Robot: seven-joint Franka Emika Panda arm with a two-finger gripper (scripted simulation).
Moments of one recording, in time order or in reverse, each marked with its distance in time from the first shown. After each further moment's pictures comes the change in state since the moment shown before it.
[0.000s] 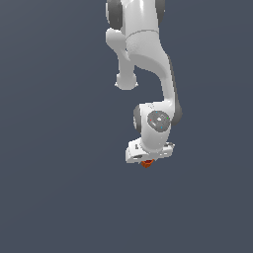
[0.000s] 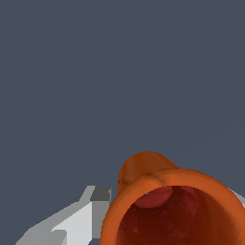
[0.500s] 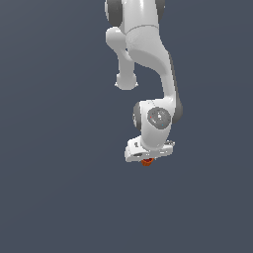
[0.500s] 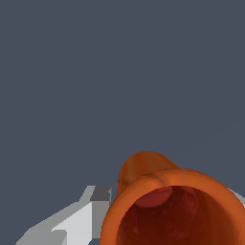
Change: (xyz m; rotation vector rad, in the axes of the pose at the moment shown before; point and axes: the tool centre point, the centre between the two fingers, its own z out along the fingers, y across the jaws) arm -0.002 0.001 -0.012 0.000 -0.002 0.000
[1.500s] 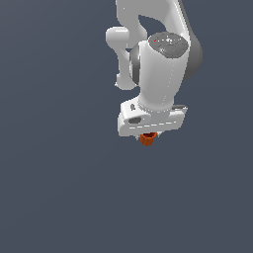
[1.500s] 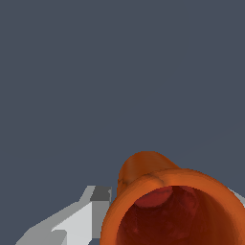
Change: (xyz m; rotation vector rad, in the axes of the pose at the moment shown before) arm -0.006 0.020 -0.185 0.000 0.003 0.000
